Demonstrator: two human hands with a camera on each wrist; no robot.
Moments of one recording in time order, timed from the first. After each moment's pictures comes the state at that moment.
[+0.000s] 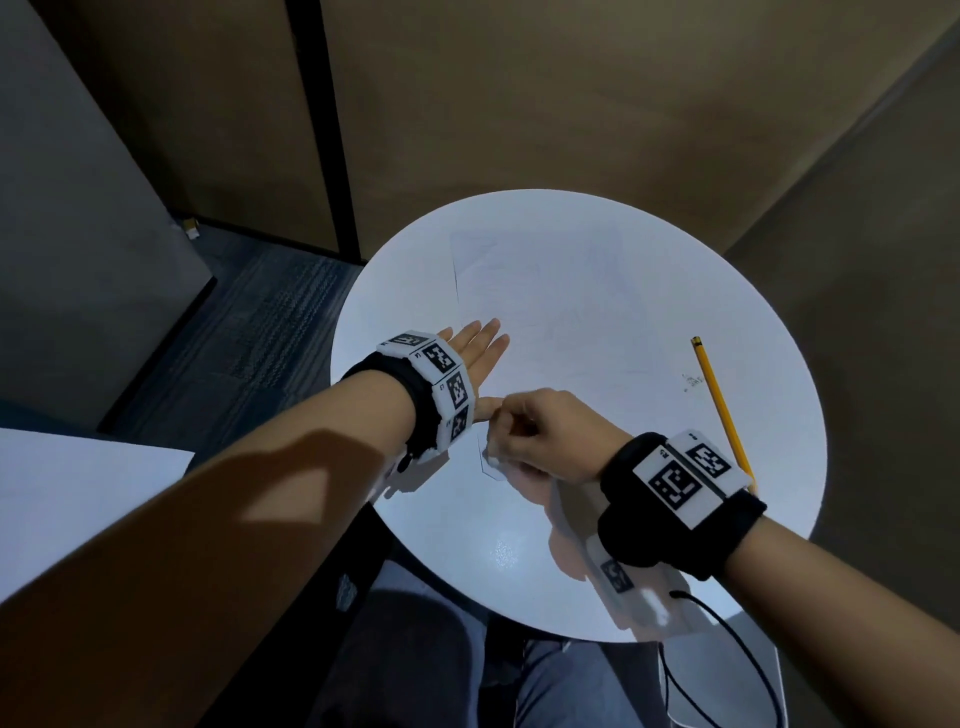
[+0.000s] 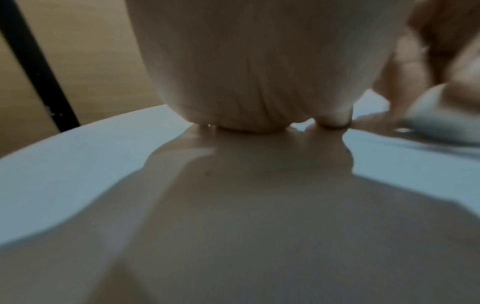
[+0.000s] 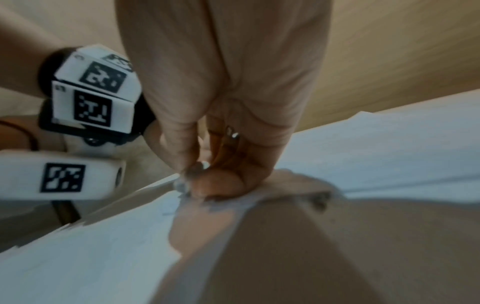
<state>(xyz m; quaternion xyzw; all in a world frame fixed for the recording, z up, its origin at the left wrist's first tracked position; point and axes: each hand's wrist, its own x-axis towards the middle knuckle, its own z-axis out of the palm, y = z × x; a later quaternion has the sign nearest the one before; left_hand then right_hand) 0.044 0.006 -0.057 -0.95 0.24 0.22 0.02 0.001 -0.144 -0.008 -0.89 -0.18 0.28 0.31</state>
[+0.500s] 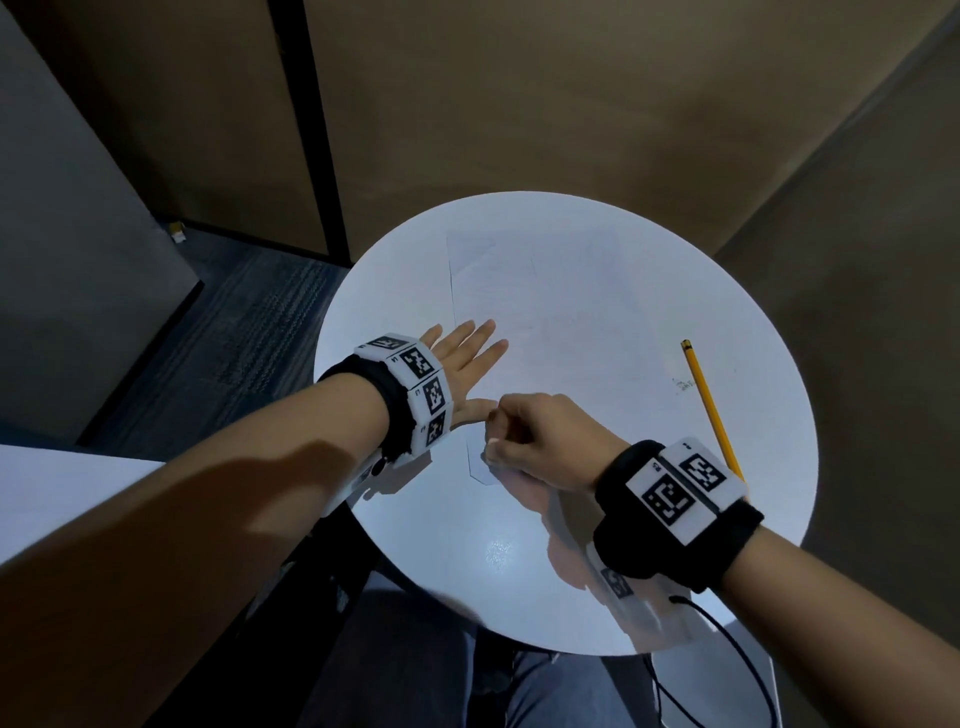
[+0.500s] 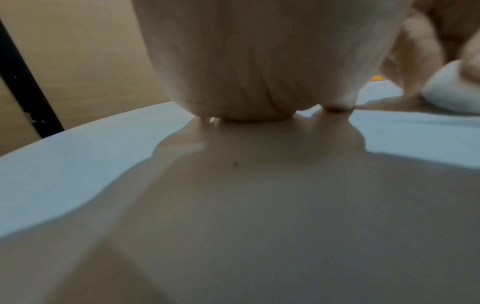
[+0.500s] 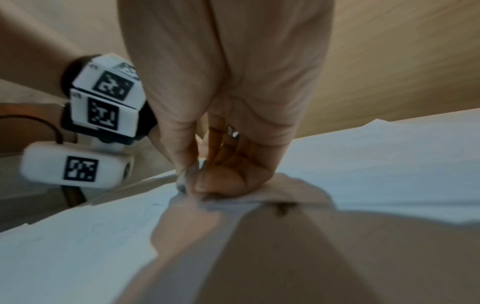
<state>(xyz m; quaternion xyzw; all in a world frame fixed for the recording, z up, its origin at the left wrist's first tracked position) 0.048 0.003 -0.052 -0.94 0.25 0.21 0.04 0.003 -0.151 -0.010 -0.91 -0.19 0.24 0.29</state>
